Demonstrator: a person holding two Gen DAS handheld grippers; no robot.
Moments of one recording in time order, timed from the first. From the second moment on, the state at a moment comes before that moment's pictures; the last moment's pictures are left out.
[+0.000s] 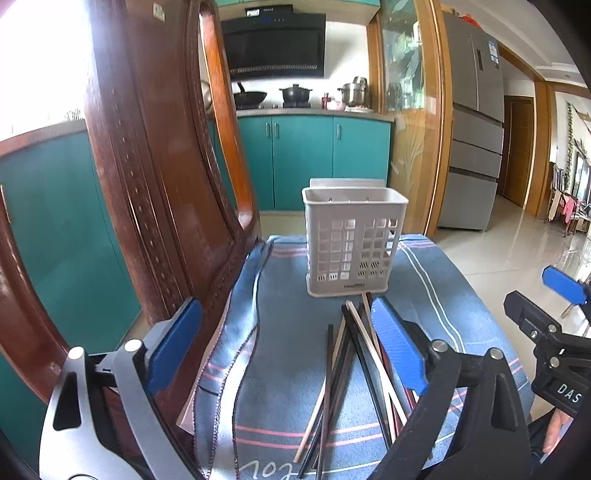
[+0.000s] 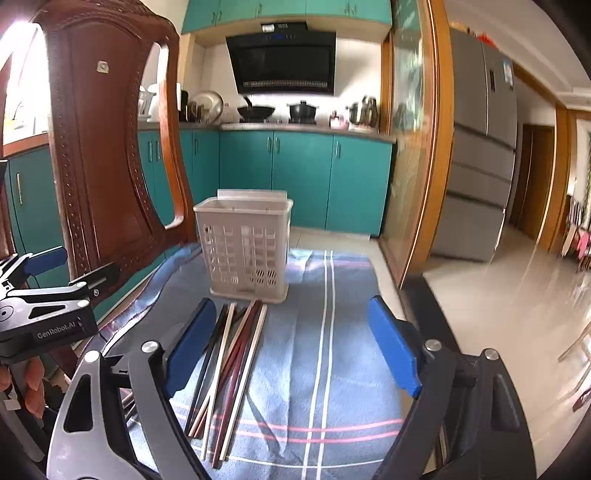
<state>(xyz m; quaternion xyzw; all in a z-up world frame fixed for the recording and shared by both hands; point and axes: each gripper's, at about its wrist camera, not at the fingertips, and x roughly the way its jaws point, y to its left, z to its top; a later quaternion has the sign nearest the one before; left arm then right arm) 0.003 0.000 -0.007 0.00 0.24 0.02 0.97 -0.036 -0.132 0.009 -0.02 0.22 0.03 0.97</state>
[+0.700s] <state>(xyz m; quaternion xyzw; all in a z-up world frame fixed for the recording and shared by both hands) 0.133 -0.001 -0.076 -0.03 0.52 -0.09 0.85 0.142 -0.116 -0.073 0.03 0.52 0.10 0.85</state>
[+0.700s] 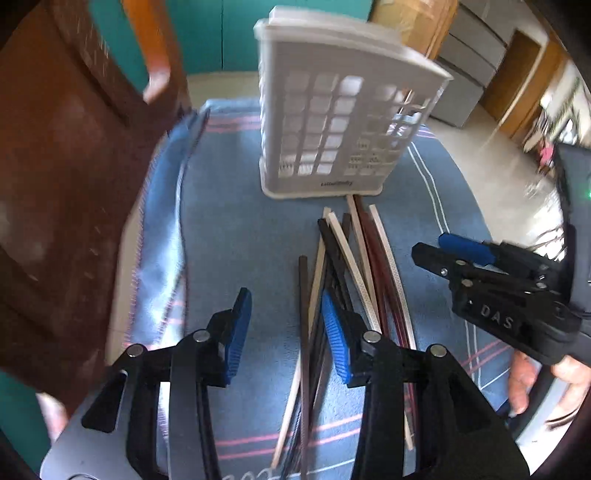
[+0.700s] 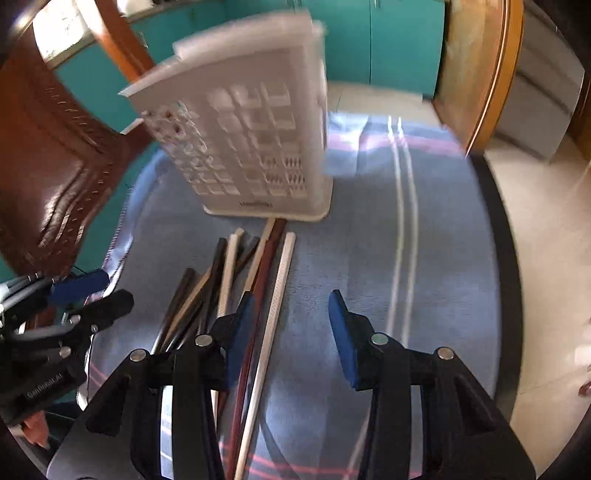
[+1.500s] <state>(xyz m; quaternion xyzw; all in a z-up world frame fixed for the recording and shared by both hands) 0.132 0.004 -0.097 -0.04 0.54 -0.07 0.84 0.125 -0.117 -0.089 -0.03 0.52 0.10 0.85</state>
